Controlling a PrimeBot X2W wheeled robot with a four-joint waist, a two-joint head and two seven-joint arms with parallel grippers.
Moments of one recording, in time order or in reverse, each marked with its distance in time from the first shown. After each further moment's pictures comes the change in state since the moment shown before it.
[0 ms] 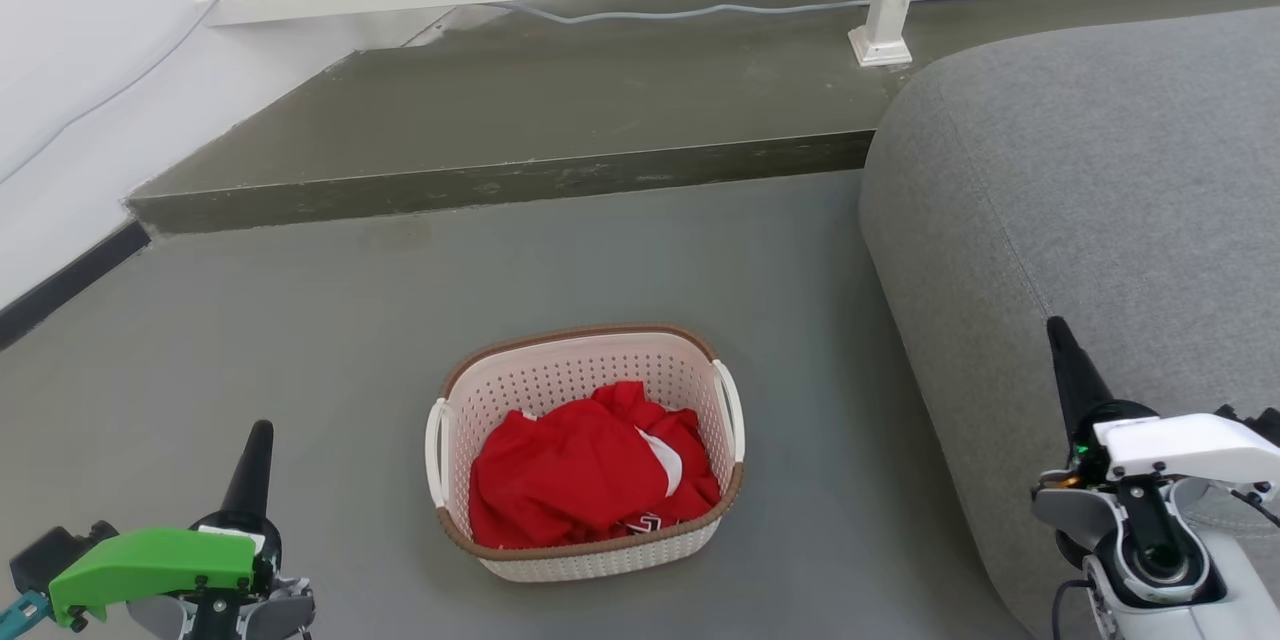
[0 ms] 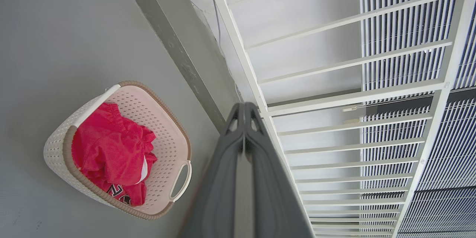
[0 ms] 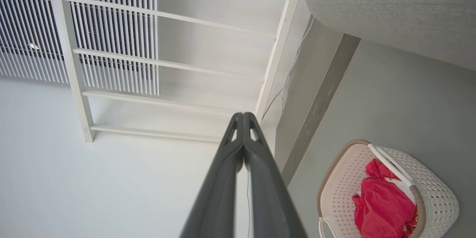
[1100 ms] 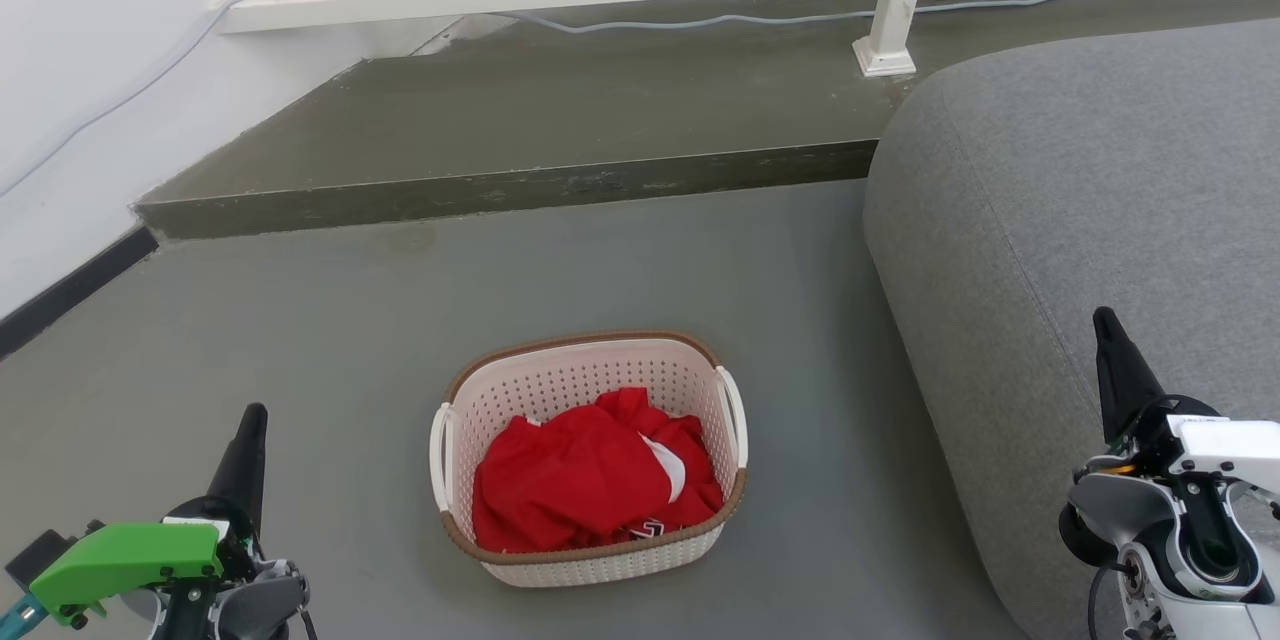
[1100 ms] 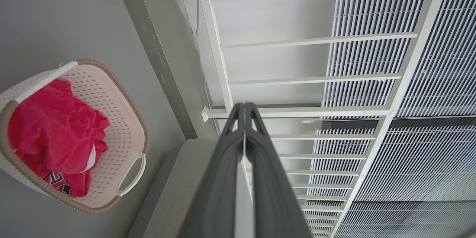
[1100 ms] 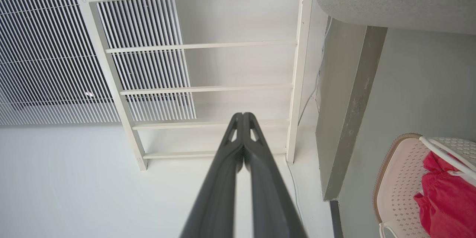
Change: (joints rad) left arm -0.020 0.000 0.025 0.002 -0.230 -0.009 0.061; right arm 0.000 -0.007 -0.081 -0.002 0.246 0.030 0.053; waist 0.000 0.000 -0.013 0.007
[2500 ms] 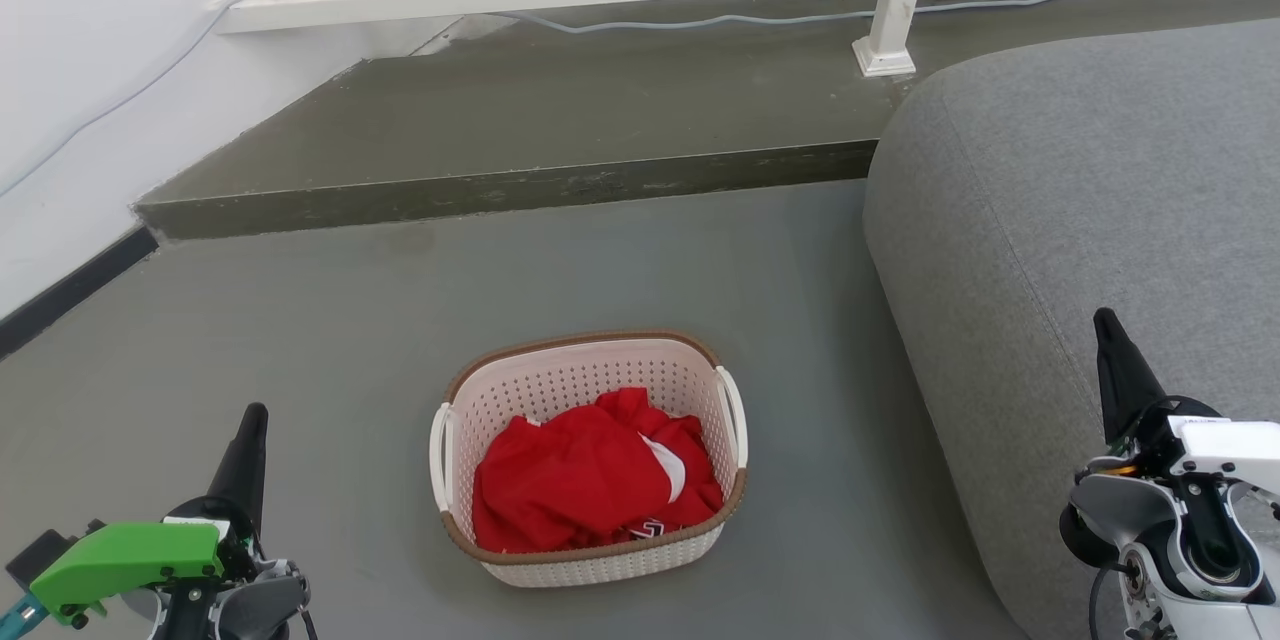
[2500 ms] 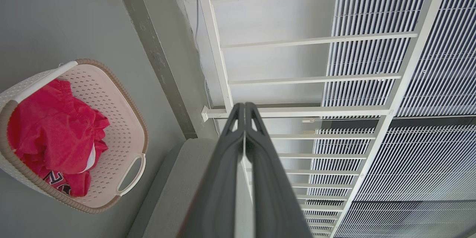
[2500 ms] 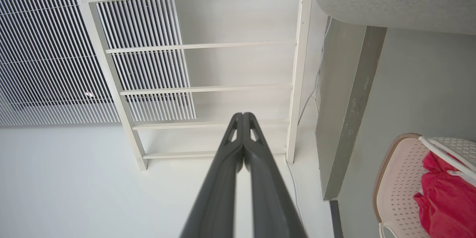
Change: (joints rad) left arm 0.000 0.000 -0.001 -0.001 0.000 0.000 0.000; right arm 0.000 0.000 -0.004 0.004 0.000 0.002 0.006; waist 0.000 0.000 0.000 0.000
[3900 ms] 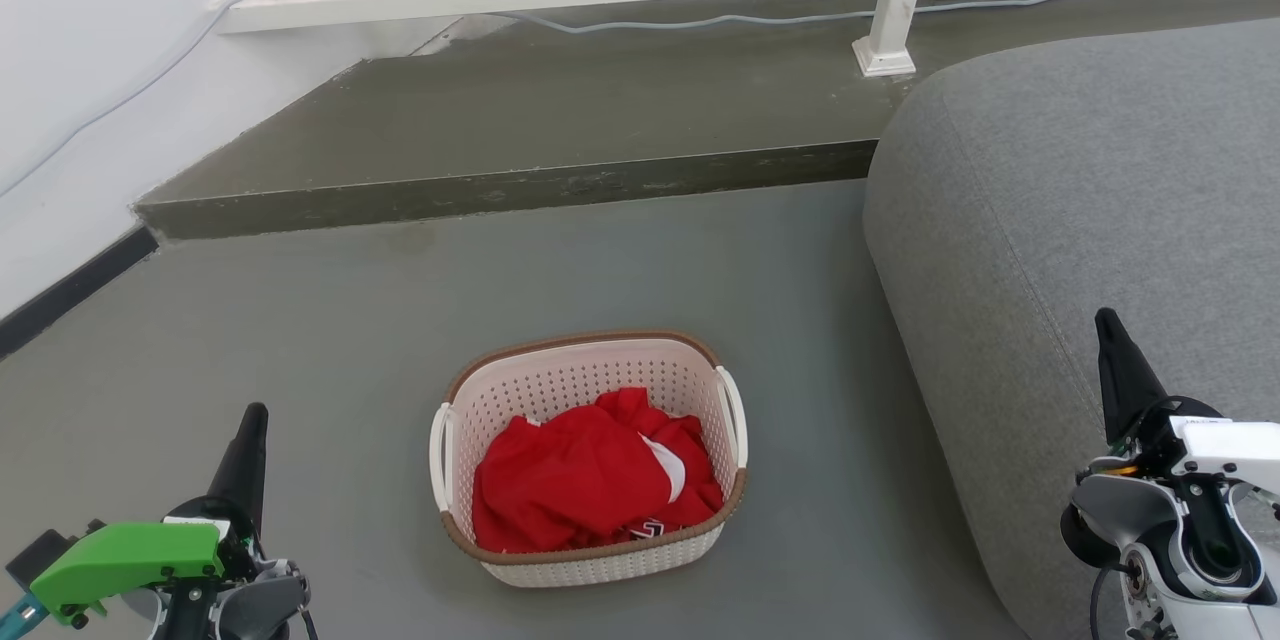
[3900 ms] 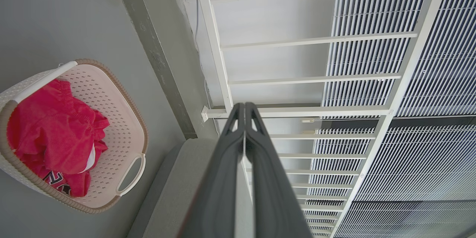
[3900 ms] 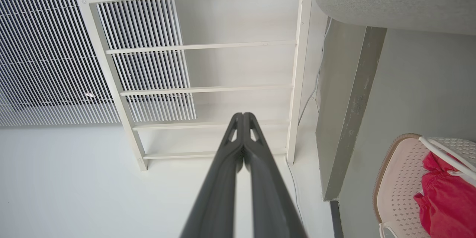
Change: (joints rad) left arm 0.000 0.000 -0.001 -0.001 0.000 0.000 -0.001; right arm 0.000 0.001 -0.005 0.002 0.000 0.001 0.003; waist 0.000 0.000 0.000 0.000
